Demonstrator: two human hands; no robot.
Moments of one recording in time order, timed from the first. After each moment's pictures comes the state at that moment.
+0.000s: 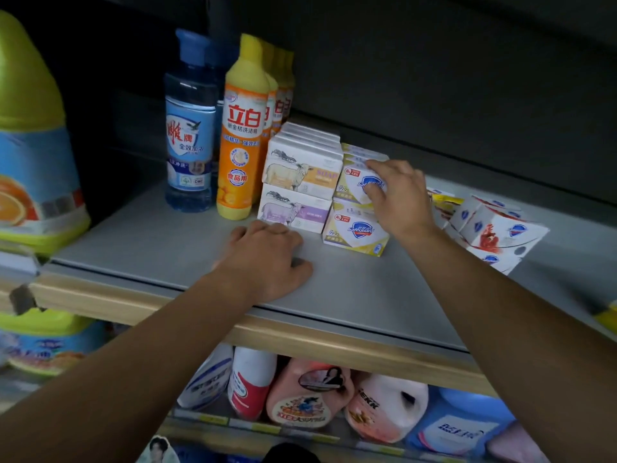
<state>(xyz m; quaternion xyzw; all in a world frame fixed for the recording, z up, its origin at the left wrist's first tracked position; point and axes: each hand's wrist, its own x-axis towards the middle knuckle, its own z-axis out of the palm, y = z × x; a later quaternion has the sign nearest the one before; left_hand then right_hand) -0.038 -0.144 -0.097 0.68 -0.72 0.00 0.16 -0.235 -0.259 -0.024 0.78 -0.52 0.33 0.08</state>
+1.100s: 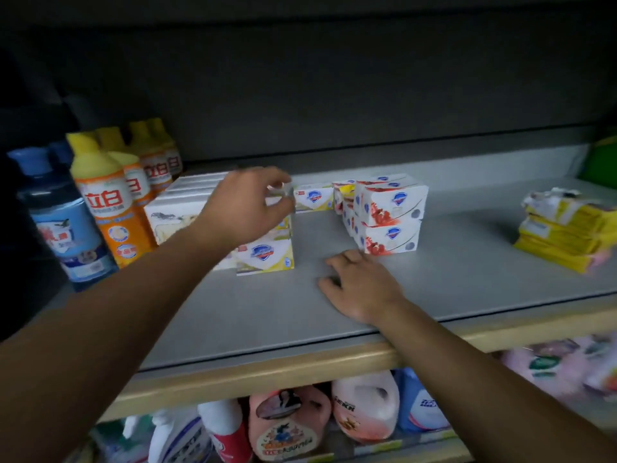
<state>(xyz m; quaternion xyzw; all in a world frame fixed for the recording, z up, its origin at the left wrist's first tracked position) -0.155 -0.194 0.027 0.52 -0.79 0.07 0.32 -0.349 -0.188 -0.091 0.78 -0.60 0.15 -0.05</state>
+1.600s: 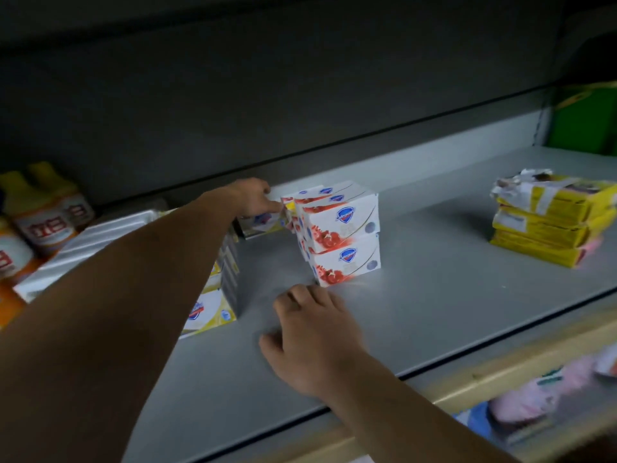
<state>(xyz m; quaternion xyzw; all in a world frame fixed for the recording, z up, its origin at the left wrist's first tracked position) -0.242 -0.406 0.024 0.61 -0.79 0.02 0.01 -0.346 -0.185 -0.096 0.78 -0.59 0.20 -0.05</state>
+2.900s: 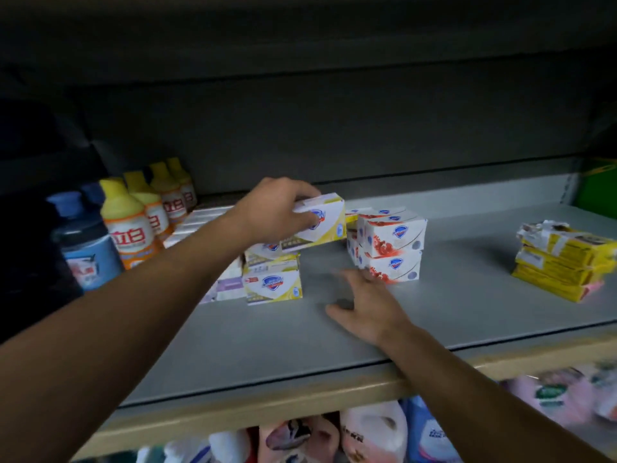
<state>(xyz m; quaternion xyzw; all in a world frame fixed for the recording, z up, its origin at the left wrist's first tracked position) -0.172 -0.192 0.084 0.50 -0.84 0.04 0.22 -0.349 -0.179 -0.074 0.75 -0.59 0.26 -0.12</state>
